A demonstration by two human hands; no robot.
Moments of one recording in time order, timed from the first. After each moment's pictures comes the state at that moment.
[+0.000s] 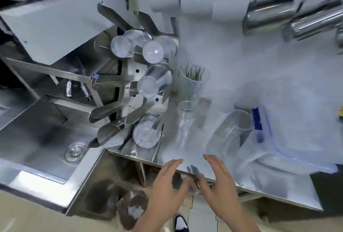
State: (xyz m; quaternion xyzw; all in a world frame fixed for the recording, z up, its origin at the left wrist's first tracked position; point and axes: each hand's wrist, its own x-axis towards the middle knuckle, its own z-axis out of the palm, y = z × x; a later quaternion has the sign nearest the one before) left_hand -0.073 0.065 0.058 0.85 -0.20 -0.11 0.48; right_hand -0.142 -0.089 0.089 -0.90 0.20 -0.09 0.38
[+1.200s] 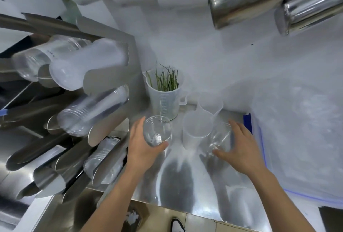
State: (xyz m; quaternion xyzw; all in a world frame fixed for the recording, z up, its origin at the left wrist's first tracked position) left_hand 0.093 -0.081 0.076 0.88 -0.06 -0.07 0.47; right_hand -0.029 -0.324 0.102 -0.92 0.29 0.00 0.27
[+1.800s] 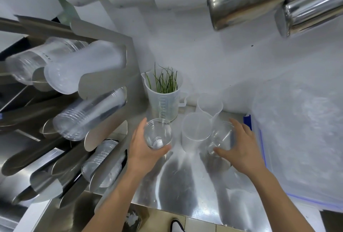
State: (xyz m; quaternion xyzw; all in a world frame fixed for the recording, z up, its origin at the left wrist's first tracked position) left_hand 0.094 -0.085 0.068 0.86 -0.06 -0.09 0.50; right_hand -0.024 -0.331 0.100 -0.90 0.29 -0.04 0.32
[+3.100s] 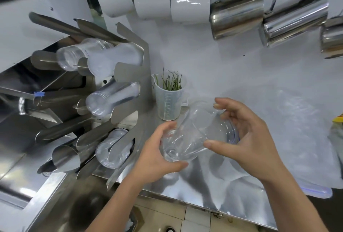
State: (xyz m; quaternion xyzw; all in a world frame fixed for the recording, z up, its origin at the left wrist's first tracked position) left_hand 0.019 -0.054 0.129 0.79 -0.27 -0.13 0.54; right_hand -0.080 -0.258 0.223 -0.80 0.03 -0.21 0.56
